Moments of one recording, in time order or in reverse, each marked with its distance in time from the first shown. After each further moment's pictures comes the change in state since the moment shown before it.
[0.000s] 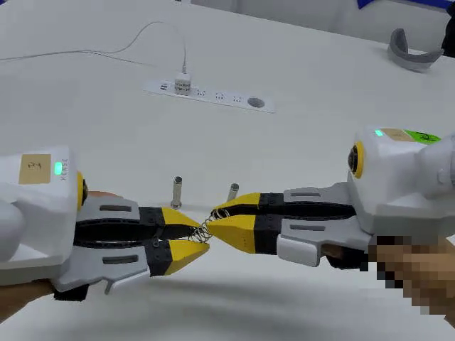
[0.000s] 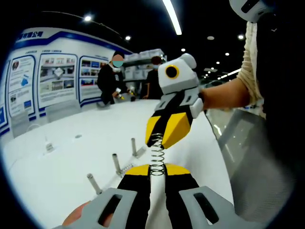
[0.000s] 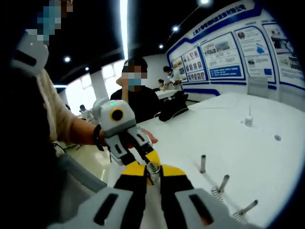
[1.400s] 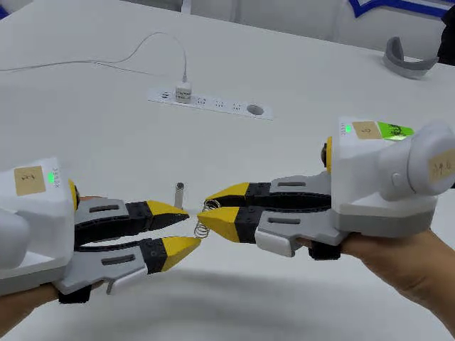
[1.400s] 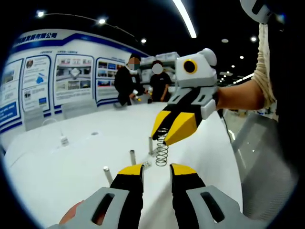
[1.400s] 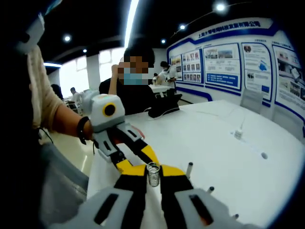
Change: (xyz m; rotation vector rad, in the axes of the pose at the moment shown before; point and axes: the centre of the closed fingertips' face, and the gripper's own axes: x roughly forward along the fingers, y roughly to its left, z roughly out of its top) left arm -0.015 0.024 -0.004 -0.041 -0.034 0.160; right arm 0.009 -0.018 0.007 -0.154 0.067 -0.125
